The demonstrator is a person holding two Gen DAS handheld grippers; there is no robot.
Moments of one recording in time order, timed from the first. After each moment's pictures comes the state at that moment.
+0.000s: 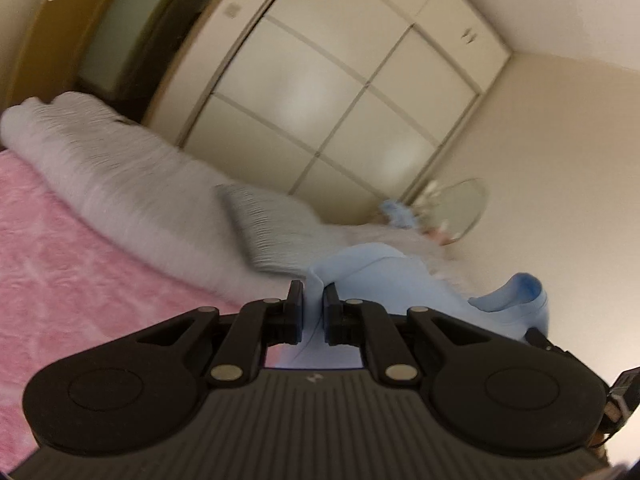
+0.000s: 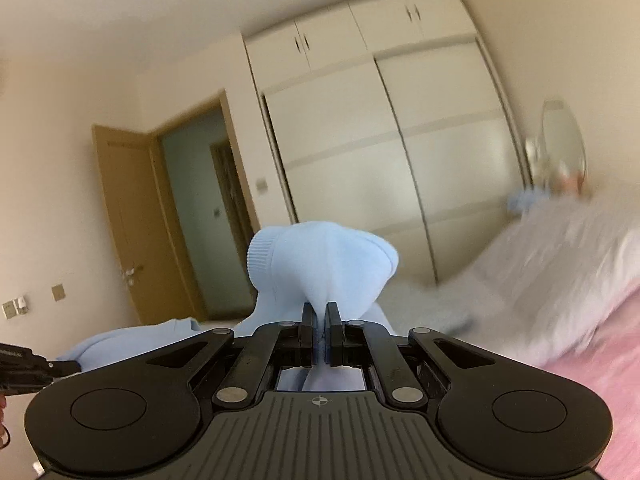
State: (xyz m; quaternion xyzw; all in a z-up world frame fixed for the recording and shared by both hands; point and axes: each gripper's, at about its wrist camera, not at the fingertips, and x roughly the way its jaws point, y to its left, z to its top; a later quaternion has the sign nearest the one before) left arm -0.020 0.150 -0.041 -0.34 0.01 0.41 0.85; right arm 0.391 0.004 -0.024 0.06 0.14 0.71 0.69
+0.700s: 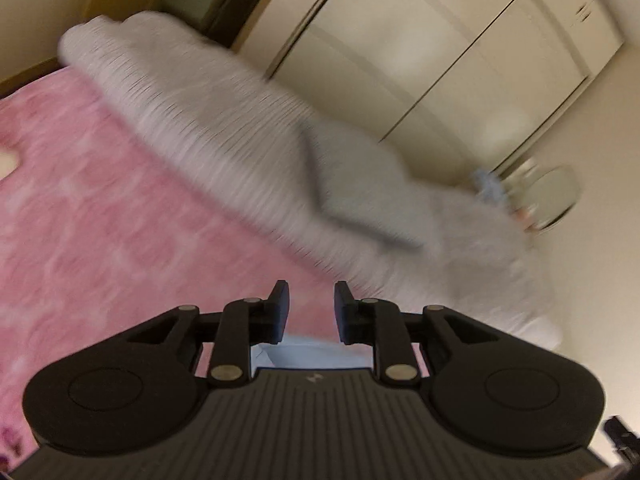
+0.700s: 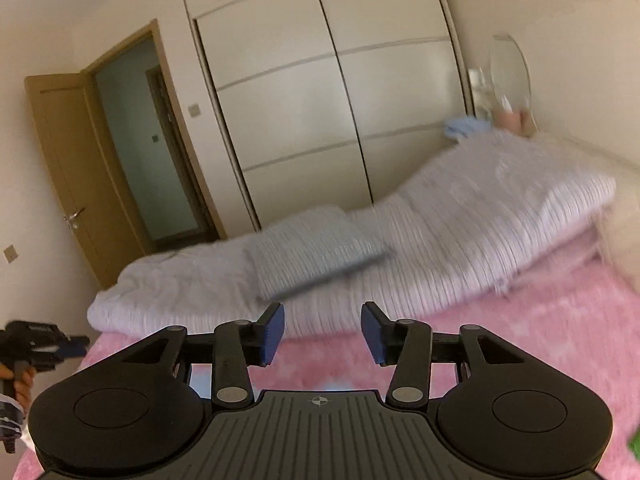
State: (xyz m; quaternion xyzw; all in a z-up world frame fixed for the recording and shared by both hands) left arm 0.072 0.226 -0.088 -0.45 0.12 0.50 0.73; right arm 0.473 0.003 -0.006 -0.05 0.28 0.64 0.71
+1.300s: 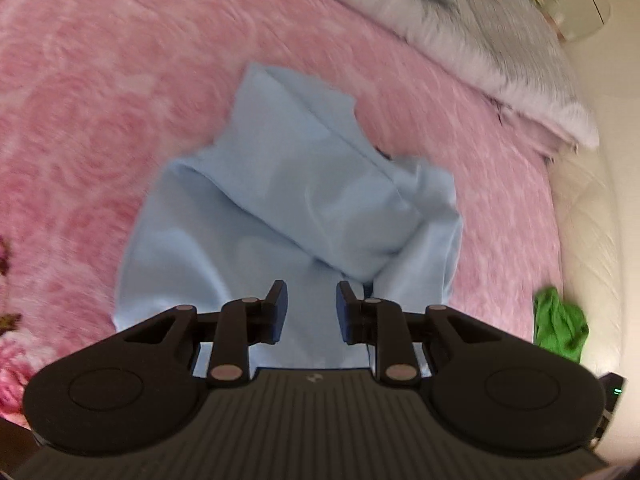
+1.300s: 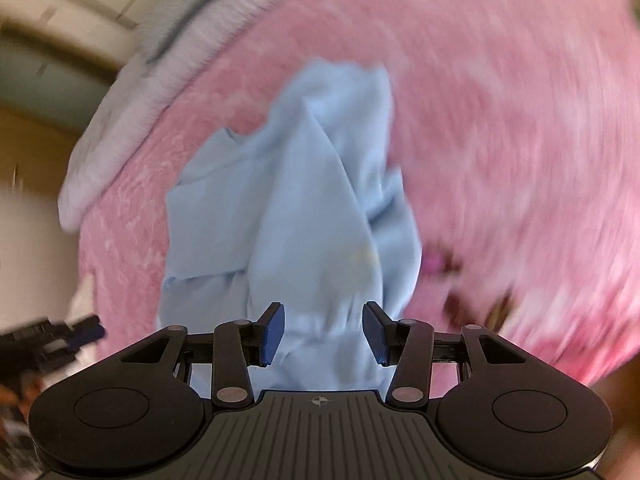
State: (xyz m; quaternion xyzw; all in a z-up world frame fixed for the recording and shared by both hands) left arm 0.115 0.082 -0.242 -0.52 0.35 0.36 0.69; right arm 0.481 -0.131 -0.296 -0.04 0.67 0.47 0.57
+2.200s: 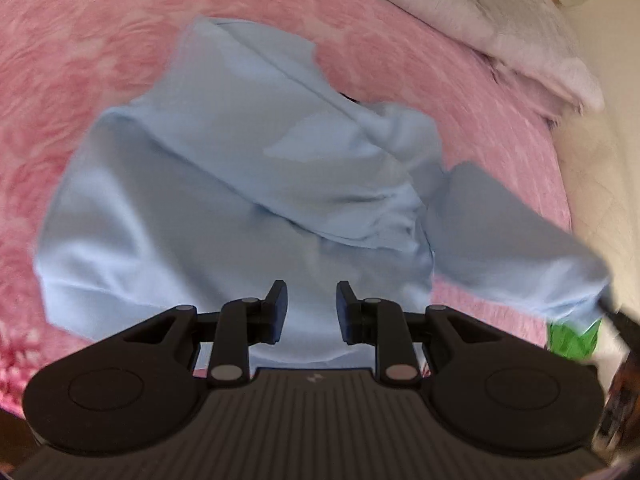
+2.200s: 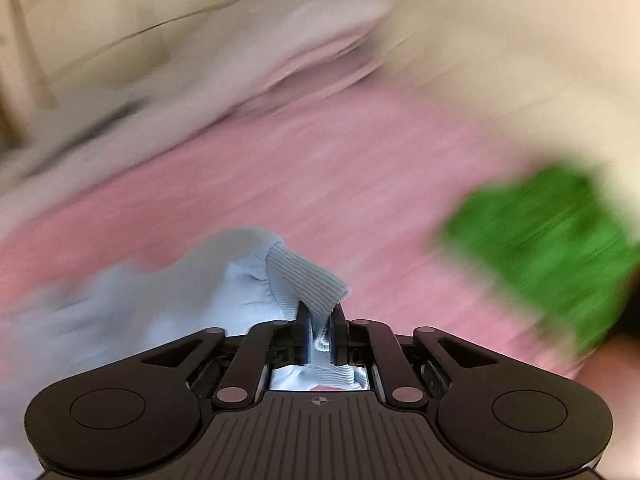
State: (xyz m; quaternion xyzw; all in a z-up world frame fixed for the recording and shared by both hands) left arm 0.212 0.018 -0.263 -0.49 0.39 0.37 0.69; right arm 0.671 -0.169 -0.214 -0.17 0.37 0.35 0.84
